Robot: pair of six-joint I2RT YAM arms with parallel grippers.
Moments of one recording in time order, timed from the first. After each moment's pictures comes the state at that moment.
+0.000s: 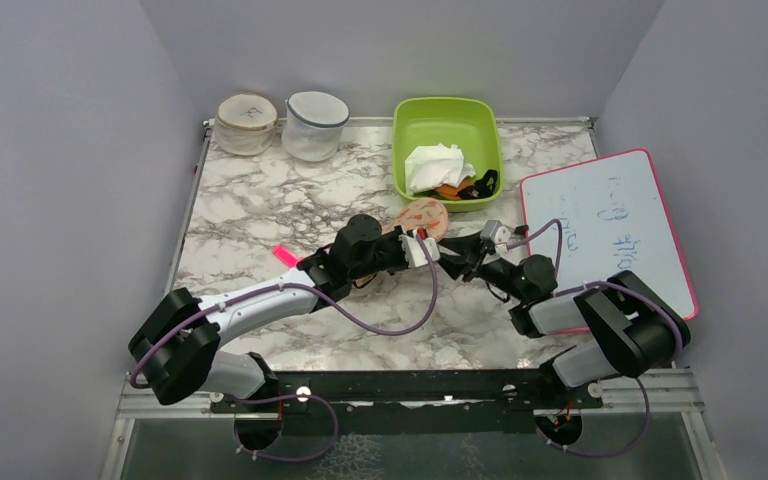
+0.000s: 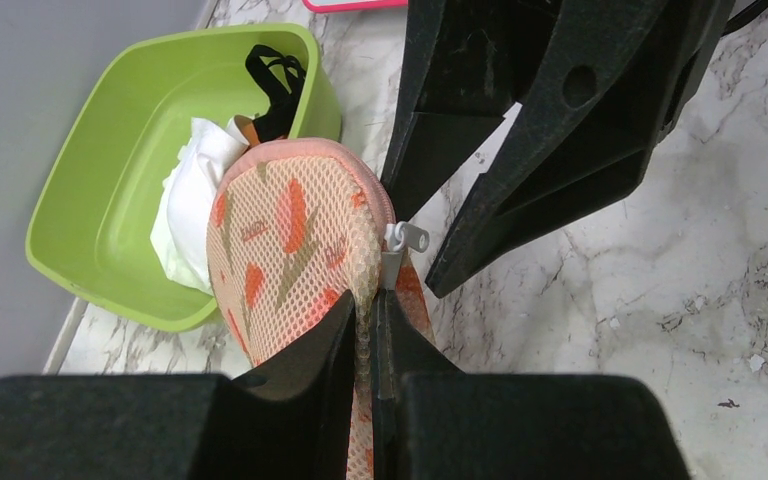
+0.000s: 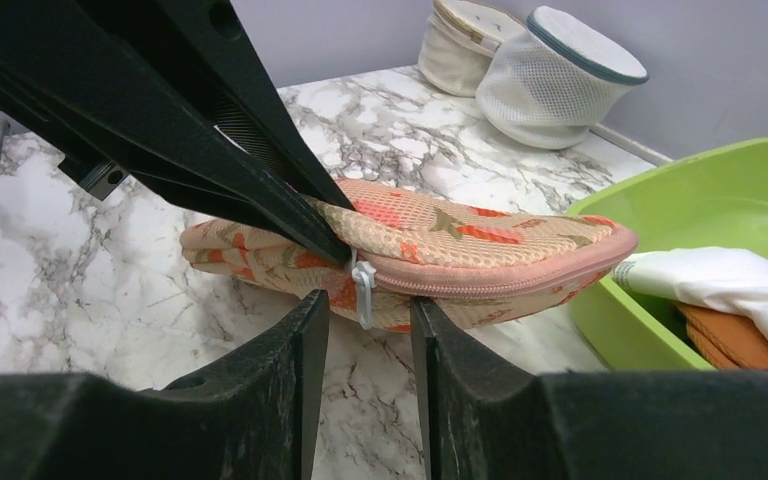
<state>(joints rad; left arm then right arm) -0.88 1.34 0.77 0.28 0.21 0.54 0.47 1.47 0.20 1.49 -0.58 0.06</state>
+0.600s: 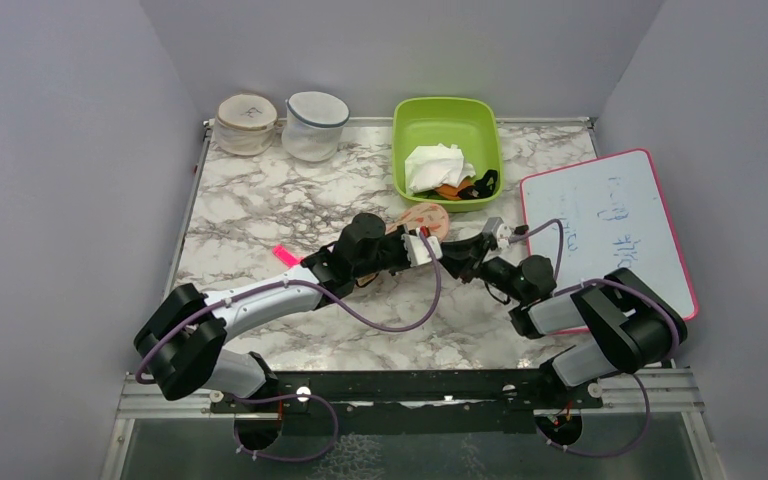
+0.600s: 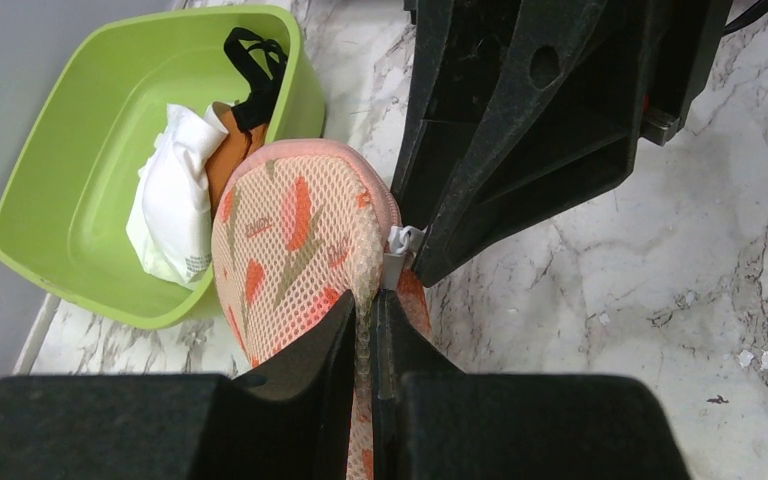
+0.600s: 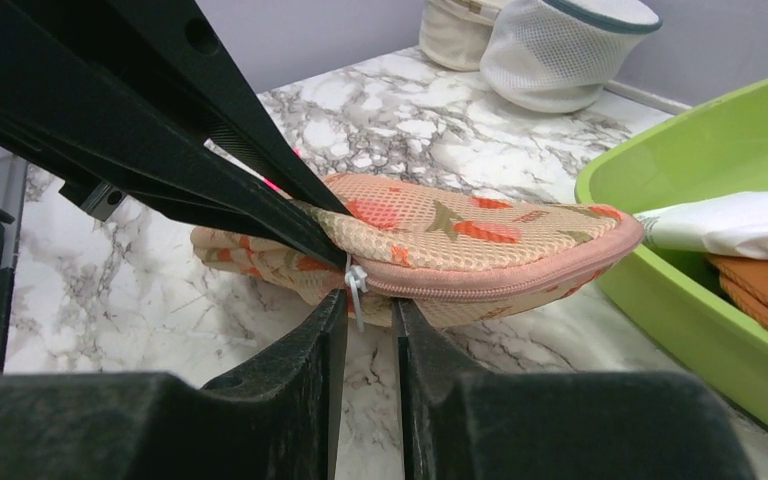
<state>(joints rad) -0.87 1.37 0.79 0.26 0.23 0.52 0.47 1.49 0.20 1.49 -0.56 0.16</state>
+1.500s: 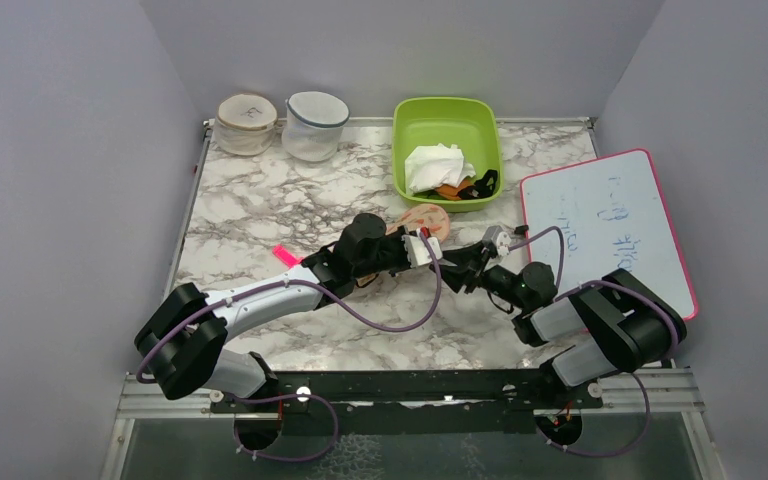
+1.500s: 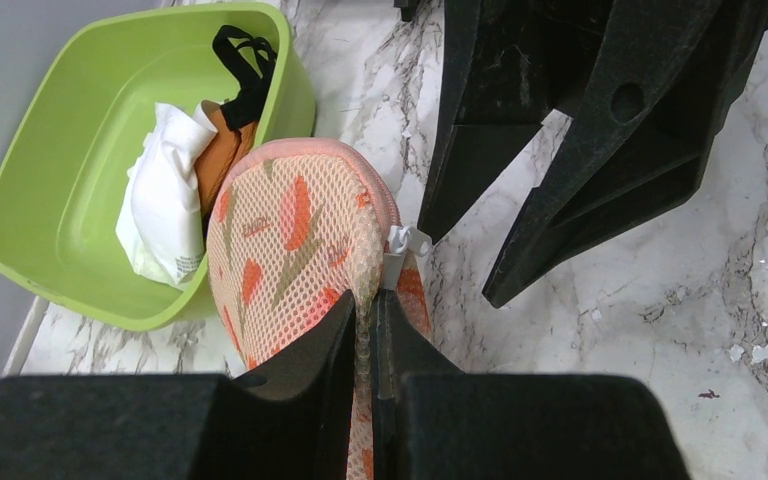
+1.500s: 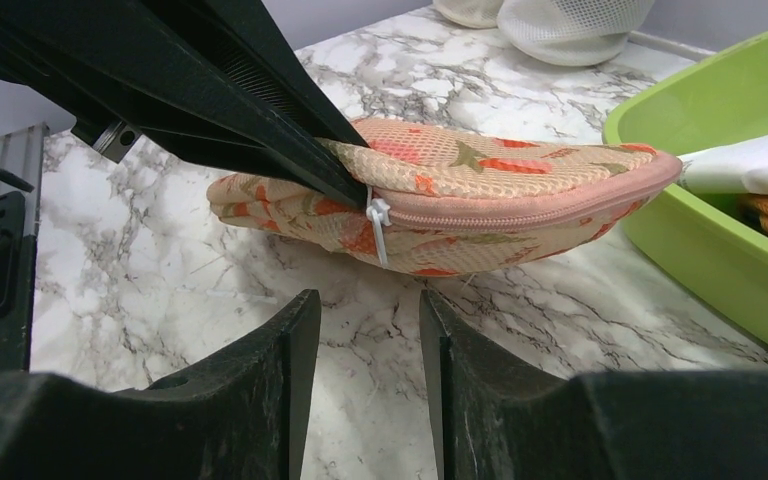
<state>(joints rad) -0.87 1.38 0.79 0.25 0.23 0.52 0.47 1.50 0.13 1.51 -0.56 0.17</state>
